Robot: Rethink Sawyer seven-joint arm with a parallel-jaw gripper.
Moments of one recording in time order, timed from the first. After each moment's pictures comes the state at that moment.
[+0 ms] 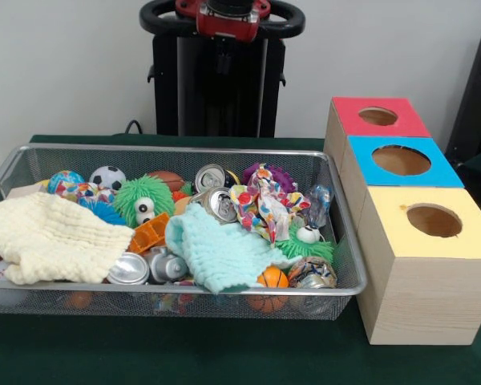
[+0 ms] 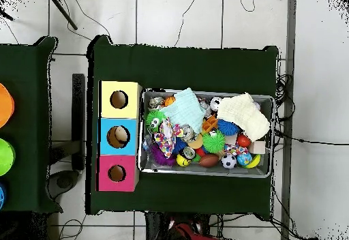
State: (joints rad) arm -0.33 -0.87 -0.18 2.40 -0.34 0.13 1.67
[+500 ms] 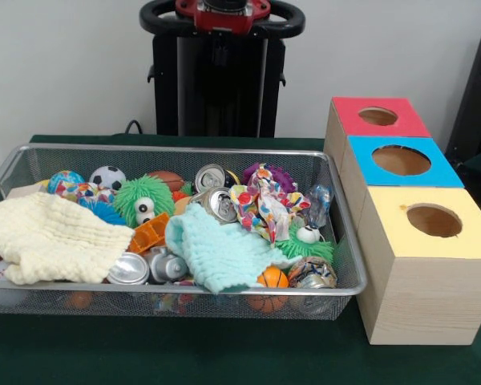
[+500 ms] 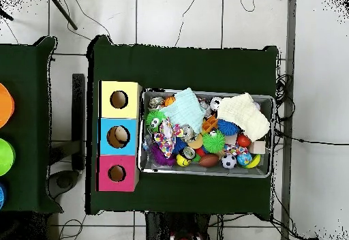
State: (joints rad) arm -0.38 -0.81 -0.20 2.46 -0.49 0.04 1.67
